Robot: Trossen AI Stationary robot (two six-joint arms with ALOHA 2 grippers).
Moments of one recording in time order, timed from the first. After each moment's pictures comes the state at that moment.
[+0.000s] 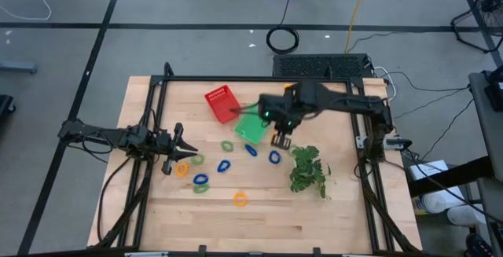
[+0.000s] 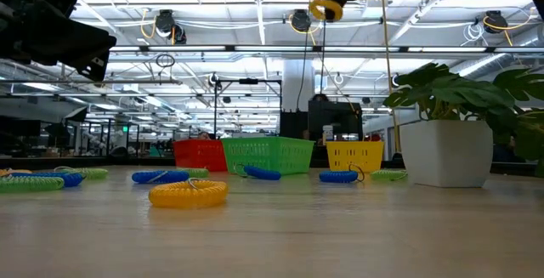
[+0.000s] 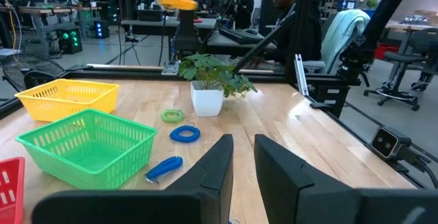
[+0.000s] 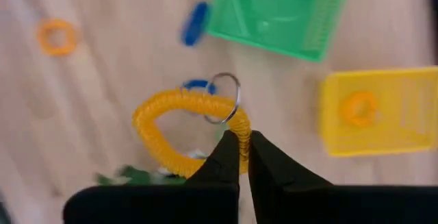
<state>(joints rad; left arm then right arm) -0.17 0.11 0.01 0.06 -0.01 -0.06 -0.06 1.88 2.11 -1.59 0.06 0.23</state>
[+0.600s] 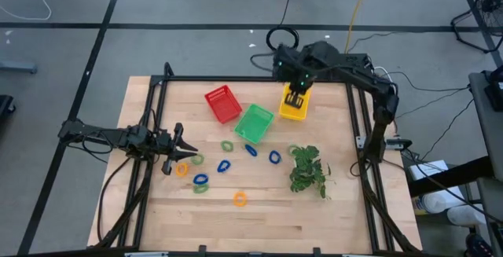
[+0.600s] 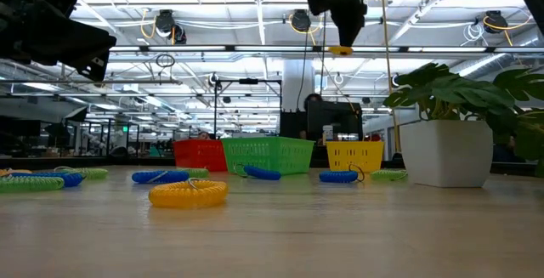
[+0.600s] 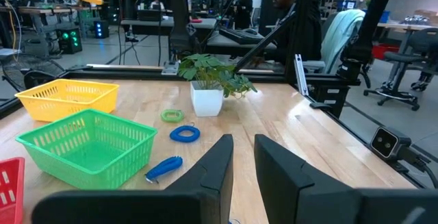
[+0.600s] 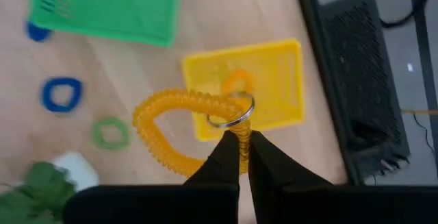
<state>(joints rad) -0.17 0.11 0.01 0.06 -0.01 -0.06 -0.45 1.84 2.06 -1.59 0.13 -0.08</state>
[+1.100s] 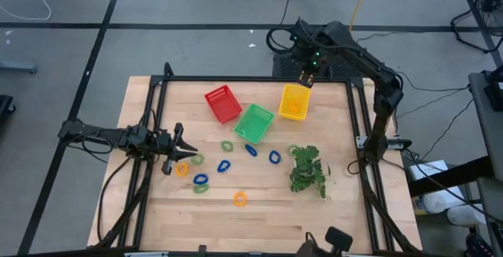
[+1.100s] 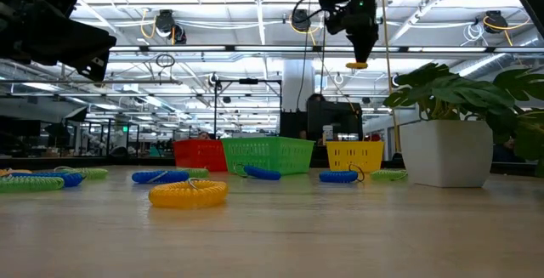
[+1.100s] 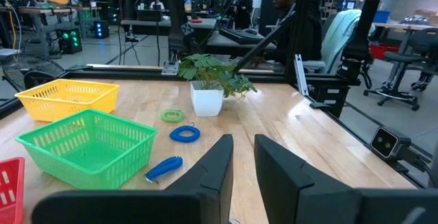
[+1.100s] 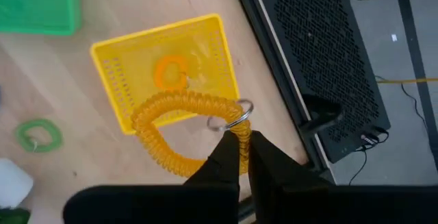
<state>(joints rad) -0.17 0.11 0.01 0.06 -0.01 -0.06 -0.69 1.86 2.06 -1.58 0.13 -0.22</state>
